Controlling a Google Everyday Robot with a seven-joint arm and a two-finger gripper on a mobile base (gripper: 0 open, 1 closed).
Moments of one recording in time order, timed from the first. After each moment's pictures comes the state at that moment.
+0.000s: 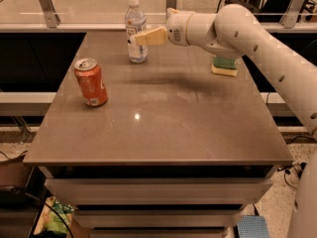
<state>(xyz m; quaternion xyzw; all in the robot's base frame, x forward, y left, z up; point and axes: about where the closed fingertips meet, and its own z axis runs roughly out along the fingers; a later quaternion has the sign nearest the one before) 0.771 0.002 0.939 -0.36 0.67 0.27 0.59</state>
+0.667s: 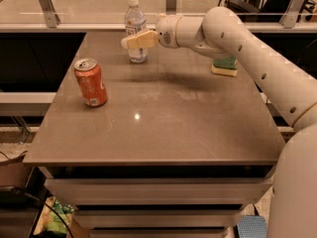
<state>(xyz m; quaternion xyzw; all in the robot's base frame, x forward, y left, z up) 0.780 0.037 0.921 -0.38 0.66 0.31 0.57</state>
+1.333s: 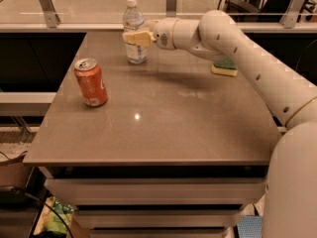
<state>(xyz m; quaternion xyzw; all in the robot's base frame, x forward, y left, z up) 0.784 0.050 0.912 -0.37 0.66 0.32 0.56</state>
